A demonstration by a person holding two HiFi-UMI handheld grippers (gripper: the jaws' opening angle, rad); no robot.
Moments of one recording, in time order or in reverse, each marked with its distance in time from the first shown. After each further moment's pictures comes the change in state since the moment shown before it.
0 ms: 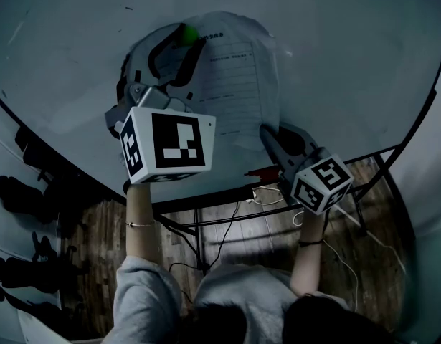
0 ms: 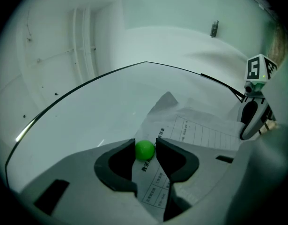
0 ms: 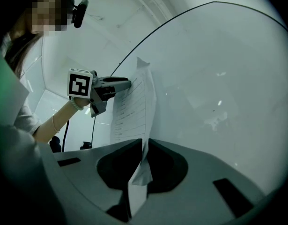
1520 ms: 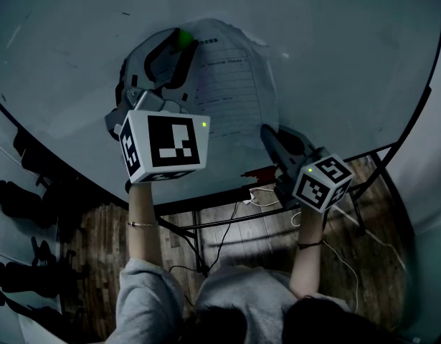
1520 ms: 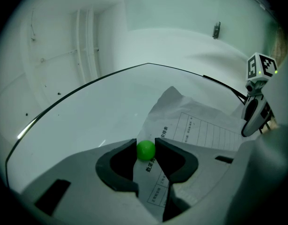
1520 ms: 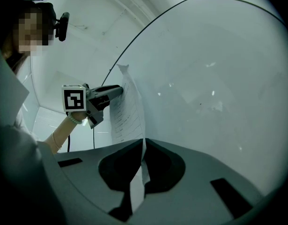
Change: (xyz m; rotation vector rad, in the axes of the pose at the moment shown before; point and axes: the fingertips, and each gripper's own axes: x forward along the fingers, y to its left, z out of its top) left arm 0.000 0.007 -0.004 -0.022 -0.017 0.023; right arm -0.004 -0.004 0.003 0.173 -0.013 -0.015
